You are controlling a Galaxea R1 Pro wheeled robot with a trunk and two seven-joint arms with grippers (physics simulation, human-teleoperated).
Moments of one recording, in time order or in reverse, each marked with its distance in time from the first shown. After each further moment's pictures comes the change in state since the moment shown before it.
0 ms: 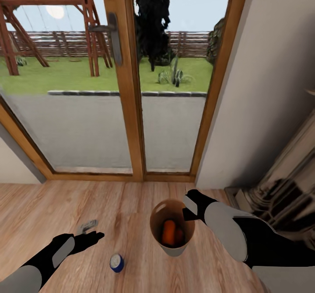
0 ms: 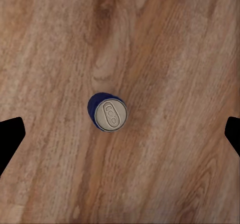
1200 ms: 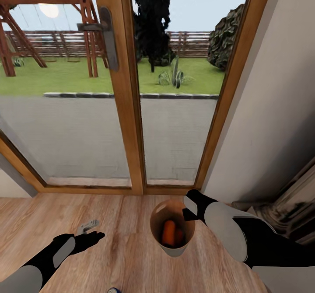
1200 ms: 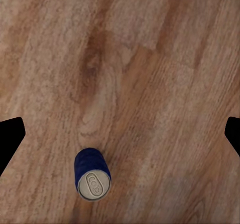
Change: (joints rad) left arm 0.000 -0.004 0.000 0.001 0.001 -0.001 0.000; right arm 0.000 0.000 0.003 0.002 0.003 0.001 0.000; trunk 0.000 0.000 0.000
